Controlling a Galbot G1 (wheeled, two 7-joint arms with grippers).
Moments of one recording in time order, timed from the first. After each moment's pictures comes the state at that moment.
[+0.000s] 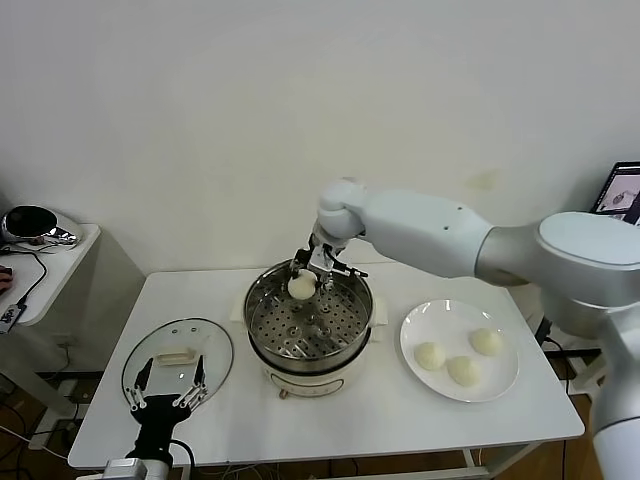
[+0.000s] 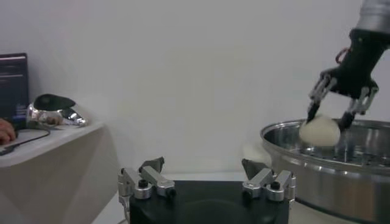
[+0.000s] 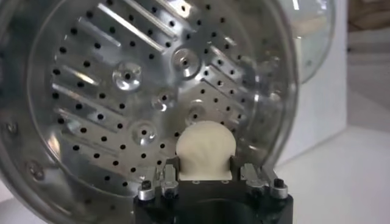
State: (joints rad) left arm 1.73 -1.32 -0.58 -2.17 -0.18 0.01 -0.21; right arm 0.46 1.38 -1.28 1.00 -0.30 0.48 -0.86
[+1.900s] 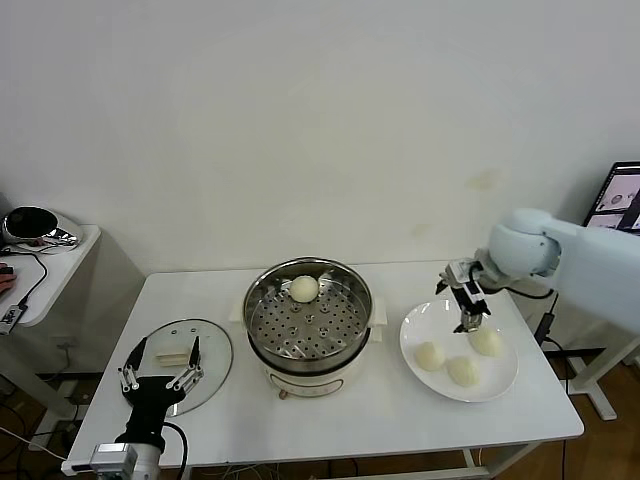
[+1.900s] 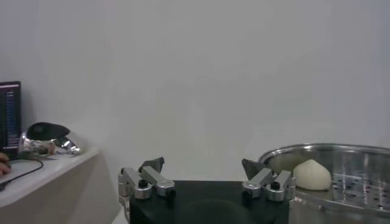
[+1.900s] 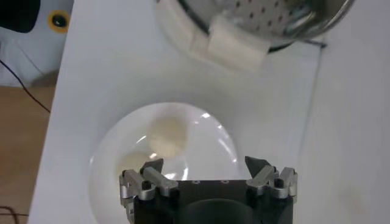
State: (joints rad) left arm 1.70 -1.28 -0.60 -2.23 -0.19 0.05 -0.20; right arm 0.46 0.58 -1.26 1.56 0.10 -0.33 -1.02
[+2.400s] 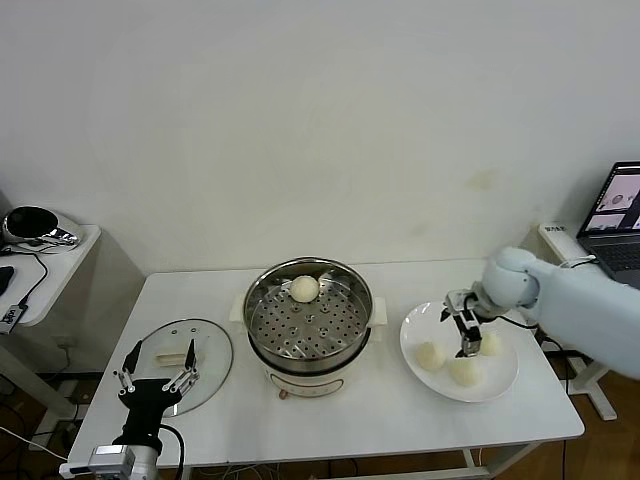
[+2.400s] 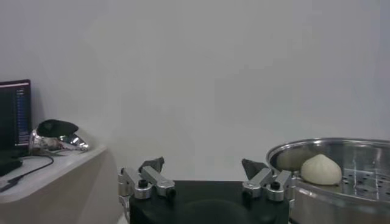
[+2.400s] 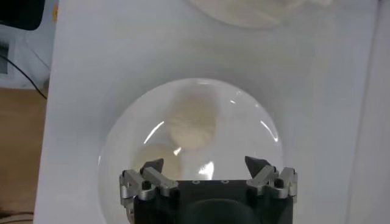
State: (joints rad) left arm 1.70 -1.29 -0.61 -2.23 -0.17 0.05 -0.20; right arm 0.16 0.66 -1.05 1.40 -0.02 -0.28 -1.00
